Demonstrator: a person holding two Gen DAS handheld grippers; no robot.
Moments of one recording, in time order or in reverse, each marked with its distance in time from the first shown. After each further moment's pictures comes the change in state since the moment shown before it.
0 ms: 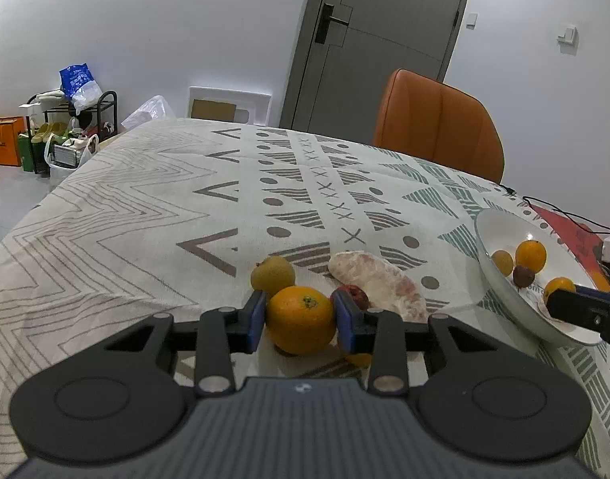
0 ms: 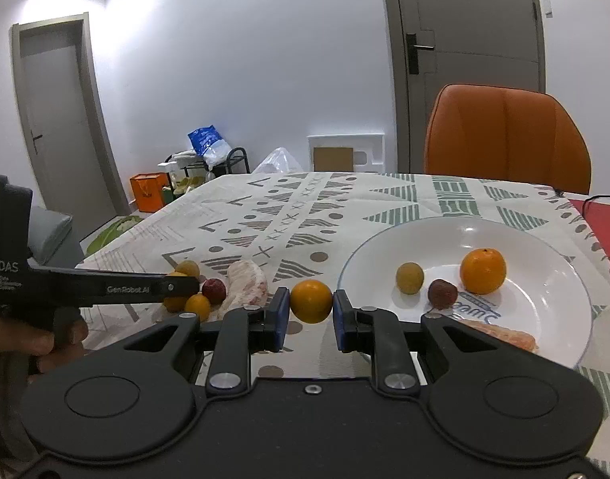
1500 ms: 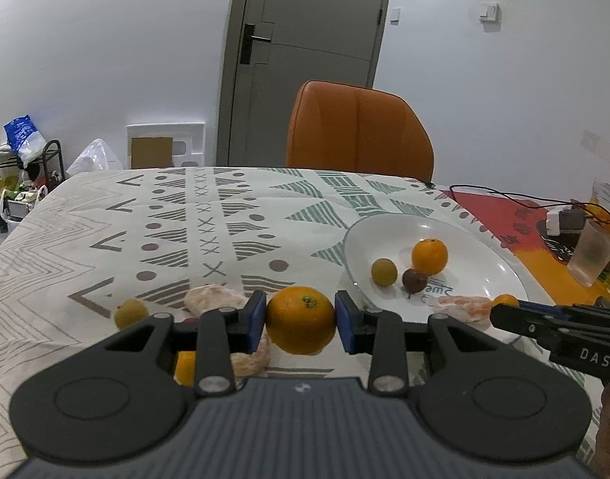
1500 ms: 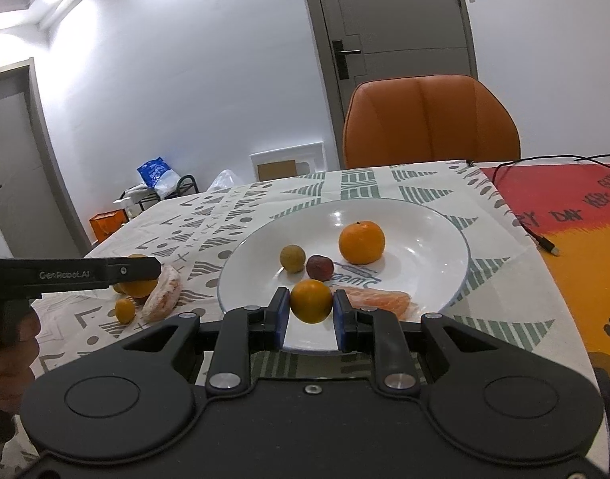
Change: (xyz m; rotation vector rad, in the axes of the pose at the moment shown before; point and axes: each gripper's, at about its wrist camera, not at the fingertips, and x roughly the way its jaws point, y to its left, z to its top) left arm -0.016 -0.096 0.006 0.156 -0.051 -0.115; right arm -0.040 -0.072 -0.029 0.147 -0.051 -0.115
